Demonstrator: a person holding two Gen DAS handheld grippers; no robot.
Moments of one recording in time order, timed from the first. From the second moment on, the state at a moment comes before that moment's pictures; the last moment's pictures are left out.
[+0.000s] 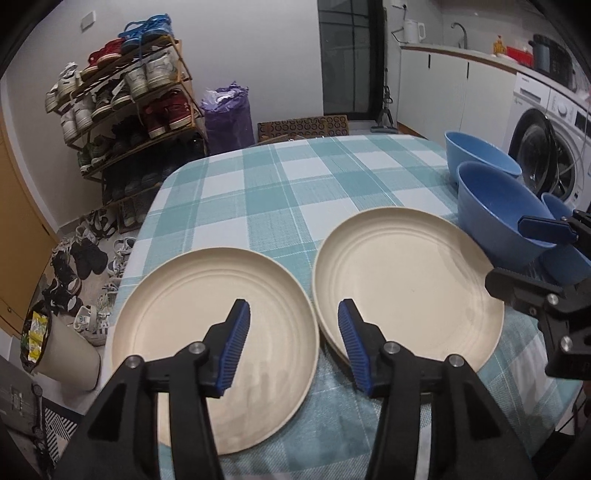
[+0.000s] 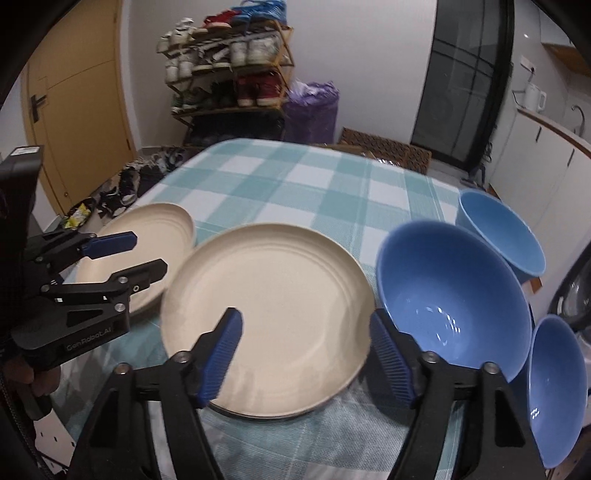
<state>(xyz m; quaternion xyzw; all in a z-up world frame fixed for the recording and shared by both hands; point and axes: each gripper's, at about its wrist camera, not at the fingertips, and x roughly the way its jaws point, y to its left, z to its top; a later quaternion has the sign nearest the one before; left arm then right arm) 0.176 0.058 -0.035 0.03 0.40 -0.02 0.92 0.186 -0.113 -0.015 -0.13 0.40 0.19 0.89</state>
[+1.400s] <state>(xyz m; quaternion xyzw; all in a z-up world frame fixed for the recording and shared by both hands) 0.119 0.173 -0.019 -0.07 0.34 0.11 0.93 0.212 -0.049 0.008 -0.13 0.38 0.27 0.87</state>
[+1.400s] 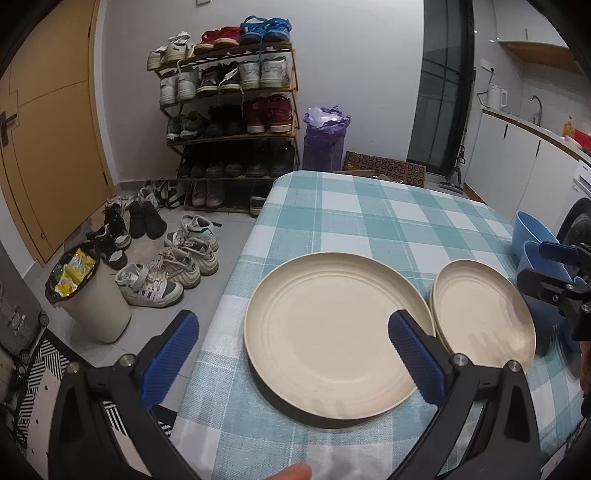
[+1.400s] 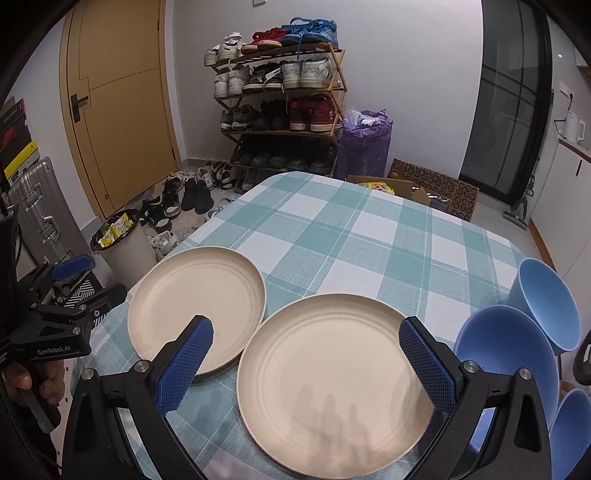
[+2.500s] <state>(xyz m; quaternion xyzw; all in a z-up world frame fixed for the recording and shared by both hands) 0.142 0.205 -0.085 -0.10 0.40 0.12 0.90 0.258 0.046 -0.067 -0.21 0.45 0.30 0.82</state>
